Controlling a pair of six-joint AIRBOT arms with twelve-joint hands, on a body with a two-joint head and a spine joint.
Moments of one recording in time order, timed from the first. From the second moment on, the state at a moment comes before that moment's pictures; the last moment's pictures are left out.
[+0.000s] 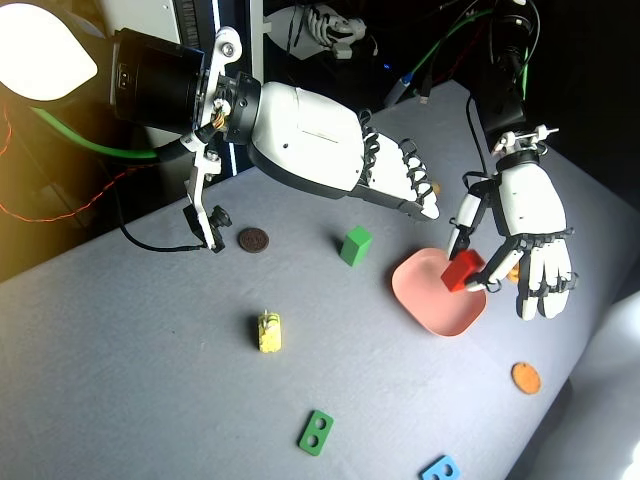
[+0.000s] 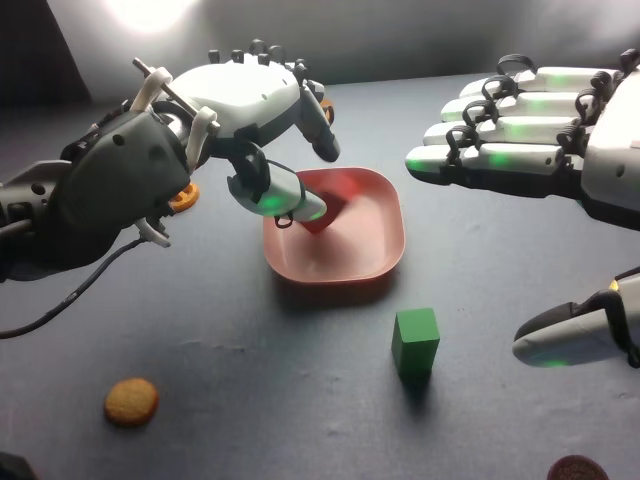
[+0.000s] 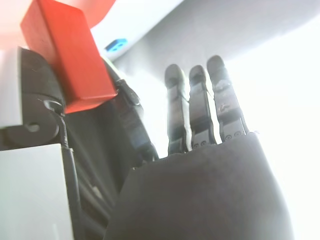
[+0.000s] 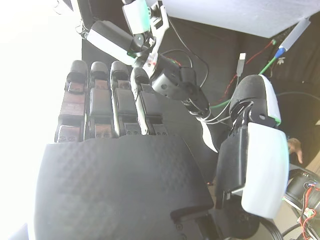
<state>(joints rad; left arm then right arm) 0.20 -1.24 1.23 -0.75 -0.45 1.49 -0.17 -0.62 0.72 -0.63 0.38 -0.47</state>
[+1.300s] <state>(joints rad) 0.47 -0.67 0.79 0.47 -0.46 0.49 -0.35 -0.76 0.68 0.24 0.48 -1.29</state>
